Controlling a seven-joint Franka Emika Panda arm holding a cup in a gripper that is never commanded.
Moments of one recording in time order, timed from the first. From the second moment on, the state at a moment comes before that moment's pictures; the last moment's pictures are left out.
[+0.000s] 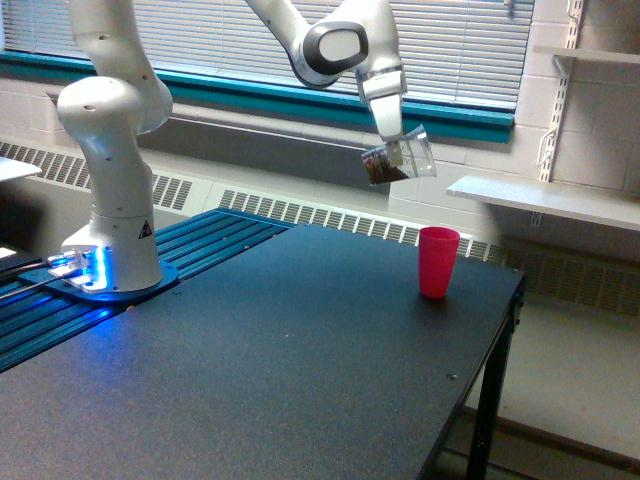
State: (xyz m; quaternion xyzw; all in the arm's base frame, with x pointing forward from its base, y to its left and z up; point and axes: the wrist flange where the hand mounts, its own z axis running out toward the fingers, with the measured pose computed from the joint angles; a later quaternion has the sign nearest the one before) arm 0.428 0.224 0.375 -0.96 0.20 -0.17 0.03
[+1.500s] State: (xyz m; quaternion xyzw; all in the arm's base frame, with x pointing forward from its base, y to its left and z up) arm 0.454 0.282 0.304 -0.99 0.14 -0.06 -0.02
